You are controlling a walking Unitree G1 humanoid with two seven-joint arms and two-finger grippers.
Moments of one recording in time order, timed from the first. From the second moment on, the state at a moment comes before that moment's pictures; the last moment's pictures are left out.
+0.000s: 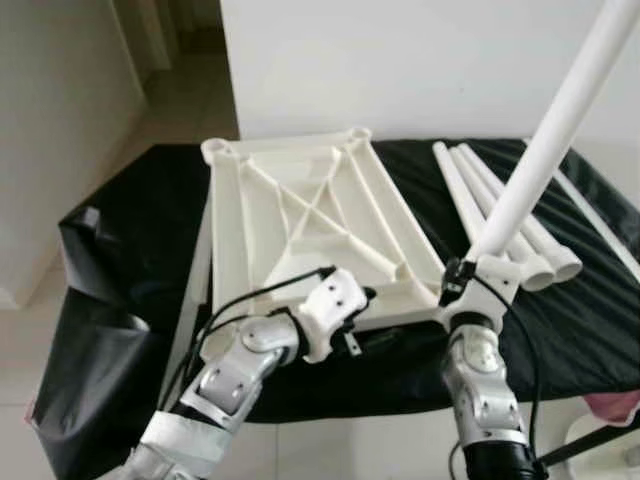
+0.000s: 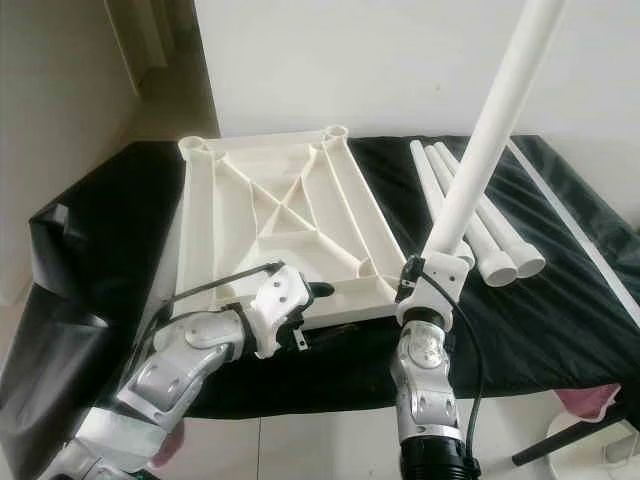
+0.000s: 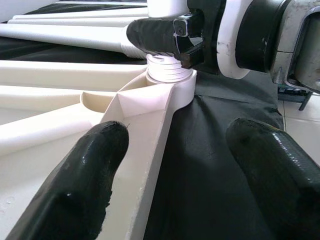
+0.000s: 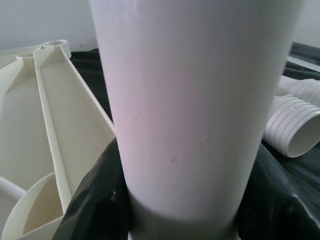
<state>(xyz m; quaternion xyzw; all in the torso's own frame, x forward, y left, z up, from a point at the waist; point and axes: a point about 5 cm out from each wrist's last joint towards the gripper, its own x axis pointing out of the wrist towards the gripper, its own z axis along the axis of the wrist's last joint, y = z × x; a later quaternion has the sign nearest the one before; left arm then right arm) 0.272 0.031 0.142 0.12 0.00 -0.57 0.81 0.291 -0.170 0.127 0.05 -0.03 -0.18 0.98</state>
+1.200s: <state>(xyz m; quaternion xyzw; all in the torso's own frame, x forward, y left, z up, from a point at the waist) 0.272 0.029 0.140 0.11 0.00 -0.56 0.82 0.279 -0.178 0.117 0.01 -0.02 -0.09 1.00</state>
